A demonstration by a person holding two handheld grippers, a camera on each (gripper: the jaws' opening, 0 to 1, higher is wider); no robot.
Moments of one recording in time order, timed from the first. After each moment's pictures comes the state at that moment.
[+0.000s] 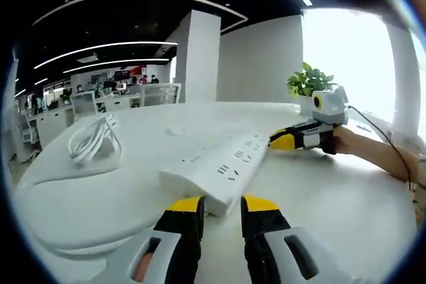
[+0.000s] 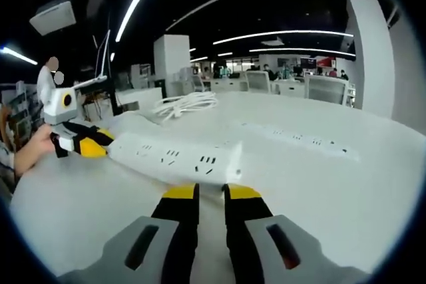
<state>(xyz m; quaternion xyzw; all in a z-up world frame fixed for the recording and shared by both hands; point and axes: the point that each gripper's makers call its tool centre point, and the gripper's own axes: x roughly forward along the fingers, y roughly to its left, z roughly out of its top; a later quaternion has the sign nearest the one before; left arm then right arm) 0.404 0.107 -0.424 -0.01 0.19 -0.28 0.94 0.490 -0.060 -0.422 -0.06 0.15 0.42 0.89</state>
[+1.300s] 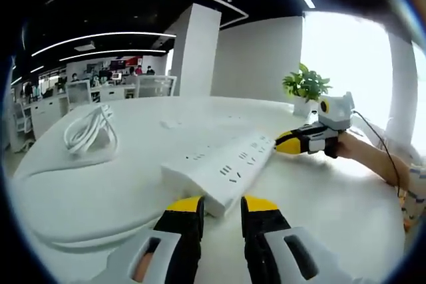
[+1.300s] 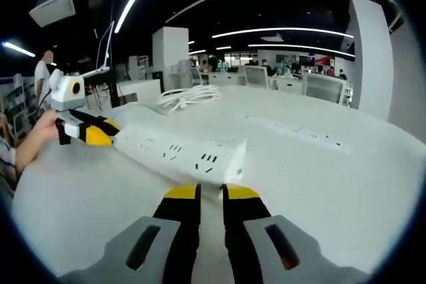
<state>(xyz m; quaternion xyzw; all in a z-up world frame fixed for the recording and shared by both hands) 0.393 0.107 -0.422 -0.03 0.22 -0.30 0.93 0.460 -0.069 -0.422 -0.09 0.16 0.41 0.90</state>
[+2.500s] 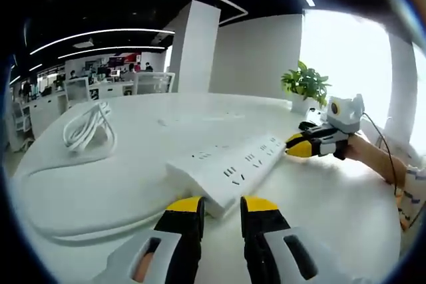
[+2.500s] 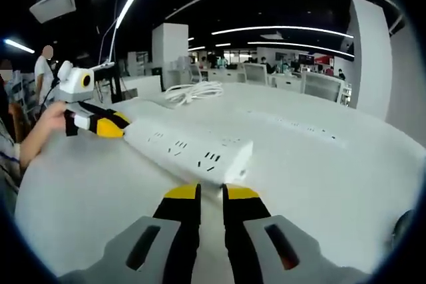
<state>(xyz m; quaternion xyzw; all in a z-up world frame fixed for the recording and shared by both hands) 0.385 0.103 -0.422 -0.02 0.23 -0.30 0.92 0.425 -0.079 -0.422 -0.10 0.17 0.40 0.90</state>
